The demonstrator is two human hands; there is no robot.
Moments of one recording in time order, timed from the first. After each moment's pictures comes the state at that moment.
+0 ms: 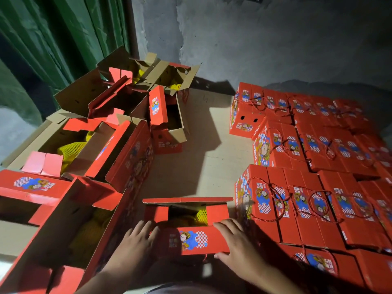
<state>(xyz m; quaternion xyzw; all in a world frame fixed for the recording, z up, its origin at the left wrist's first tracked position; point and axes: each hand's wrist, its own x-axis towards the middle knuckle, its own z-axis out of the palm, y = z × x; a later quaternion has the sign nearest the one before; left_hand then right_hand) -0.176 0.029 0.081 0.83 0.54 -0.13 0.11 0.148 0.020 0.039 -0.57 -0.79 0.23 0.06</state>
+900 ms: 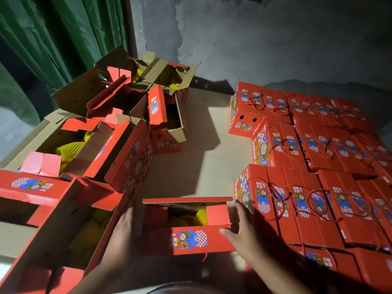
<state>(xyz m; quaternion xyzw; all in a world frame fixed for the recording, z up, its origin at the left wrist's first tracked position) -0.200 0.042 0.058 0.68 0.64 0.25 0.24 0.149 0.041 0.048 -0.73 -0.58 0.30 0.22</state>
